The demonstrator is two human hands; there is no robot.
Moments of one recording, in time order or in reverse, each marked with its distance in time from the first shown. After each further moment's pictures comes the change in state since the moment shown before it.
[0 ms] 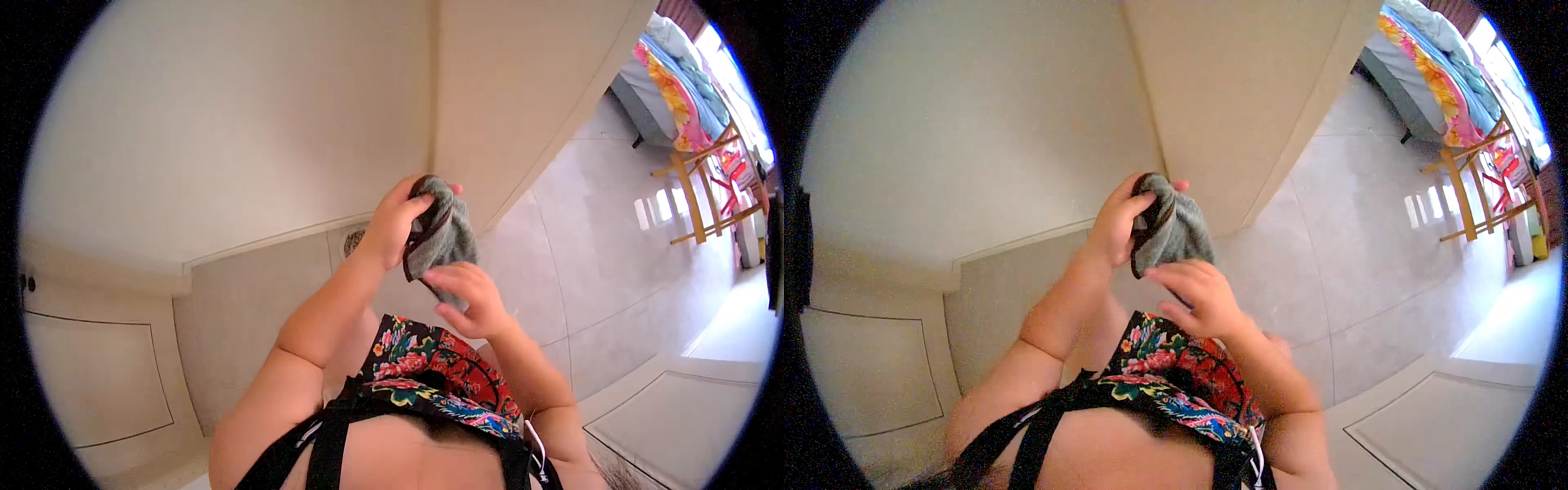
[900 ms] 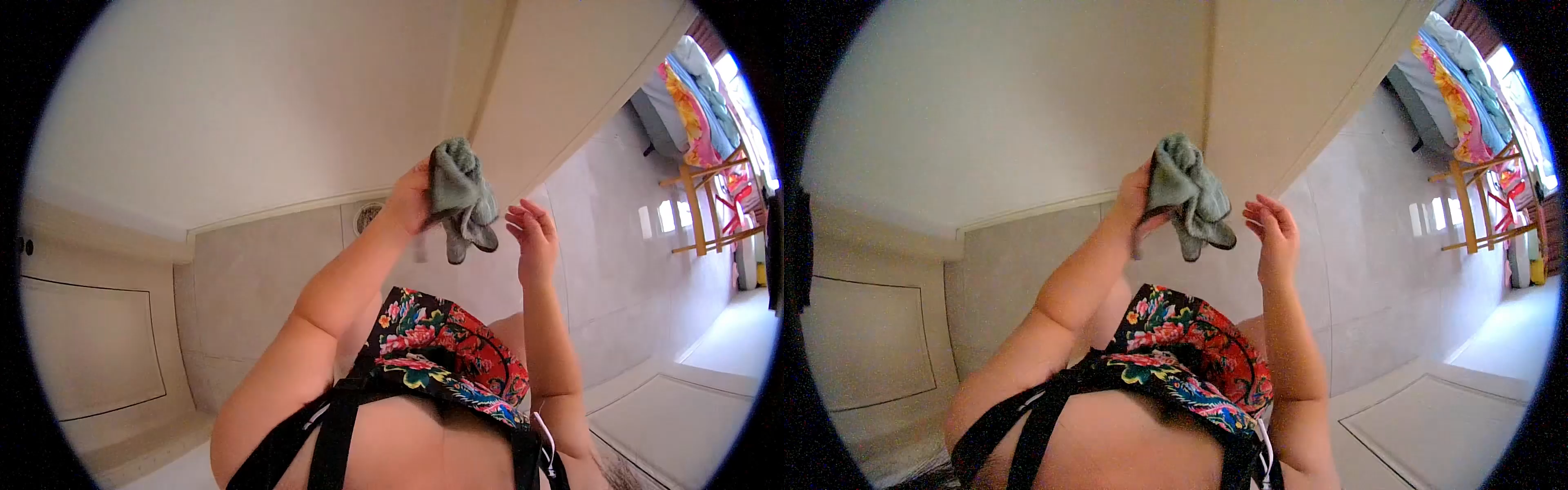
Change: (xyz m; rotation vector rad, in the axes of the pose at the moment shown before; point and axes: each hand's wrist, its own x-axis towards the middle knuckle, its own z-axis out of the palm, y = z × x) left_hand -0.007 -0.052 -0.049 -0.588 -0.182 -0.041; right_hand -0.047 0.067 0.018 0.778 0.677 0.891
